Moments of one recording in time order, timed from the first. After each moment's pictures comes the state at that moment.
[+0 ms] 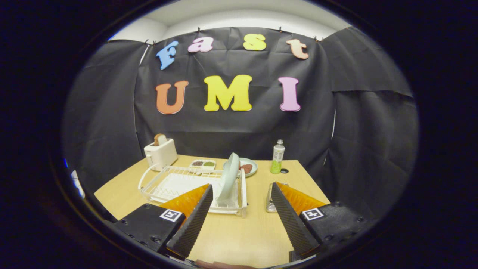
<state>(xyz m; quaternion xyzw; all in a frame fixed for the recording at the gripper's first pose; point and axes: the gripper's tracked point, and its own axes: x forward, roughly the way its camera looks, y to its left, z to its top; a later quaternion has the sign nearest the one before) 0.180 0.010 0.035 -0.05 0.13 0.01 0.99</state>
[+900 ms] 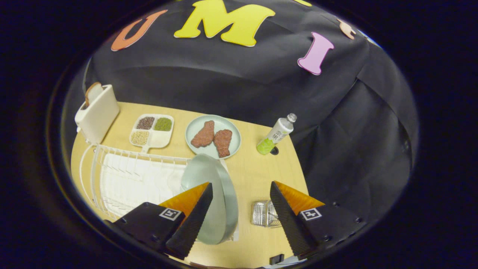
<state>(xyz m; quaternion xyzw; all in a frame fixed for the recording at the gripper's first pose) 0.398 0.023 0.024 -0.17 0.41 -0.17 0.88</state>
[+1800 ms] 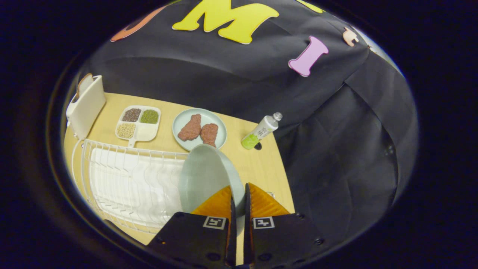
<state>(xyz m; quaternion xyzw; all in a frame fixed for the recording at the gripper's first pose) 0.384 0.020 0.062 -0.19 0.38 -0.25 0.87</state>
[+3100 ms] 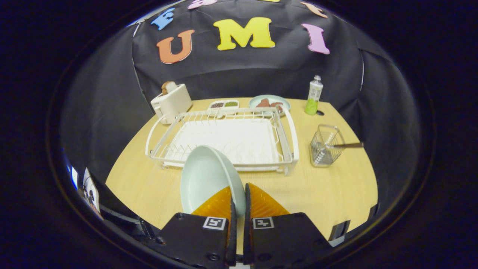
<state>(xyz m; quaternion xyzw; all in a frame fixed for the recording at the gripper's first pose) 0.168 0.075 -0.118 0.00 0.37 0.07 0.93</state>
